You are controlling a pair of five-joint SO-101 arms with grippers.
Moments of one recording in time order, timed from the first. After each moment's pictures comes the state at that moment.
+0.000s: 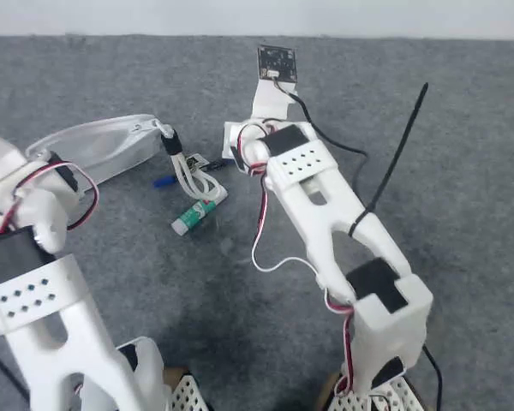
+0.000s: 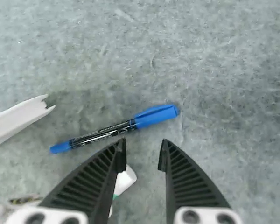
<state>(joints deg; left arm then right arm) -31.1 -42.4 27.8 67.3 17.5 -31.3 17.7 -8.0 50.6 -28.7</state>
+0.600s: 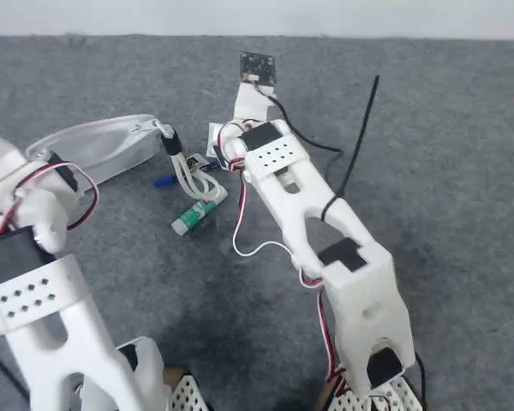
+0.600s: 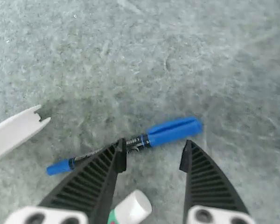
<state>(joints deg) -31.1 -42.4 27.8 67.3 17.5 -33.2 36.8 -25.1 50.6 -31.8</state>
